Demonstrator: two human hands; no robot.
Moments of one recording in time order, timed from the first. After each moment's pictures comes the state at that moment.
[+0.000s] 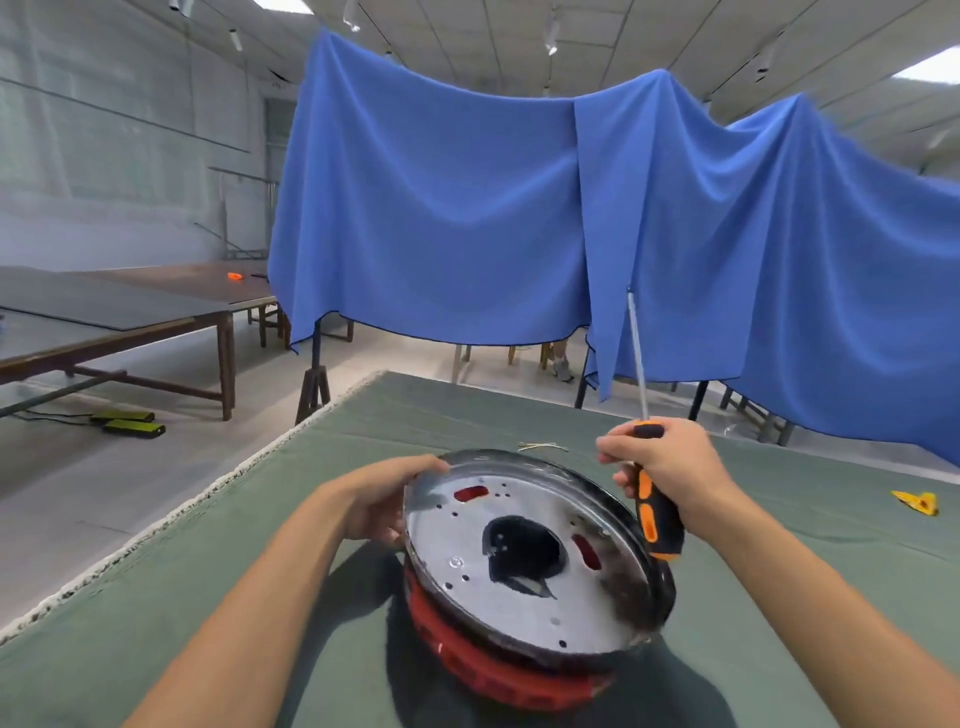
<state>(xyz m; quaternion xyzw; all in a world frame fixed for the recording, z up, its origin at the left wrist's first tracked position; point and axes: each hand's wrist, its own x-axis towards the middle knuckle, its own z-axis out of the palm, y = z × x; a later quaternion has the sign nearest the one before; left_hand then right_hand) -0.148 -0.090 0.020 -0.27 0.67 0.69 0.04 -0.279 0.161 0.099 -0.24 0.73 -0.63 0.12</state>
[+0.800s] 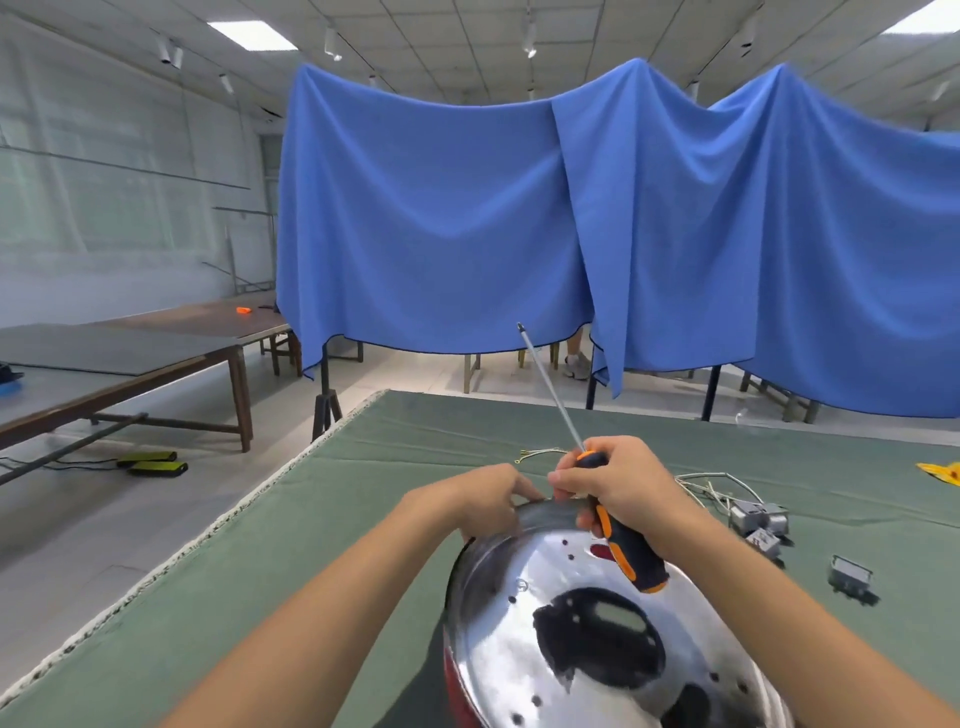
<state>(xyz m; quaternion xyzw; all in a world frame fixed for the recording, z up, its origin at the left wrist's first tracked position) -0.203 -0.017 0.060 -0.08 0.97 0.22 0.04 -0.266 0.145 0.085 -0.33 0.74 -0.56 0.17</state>
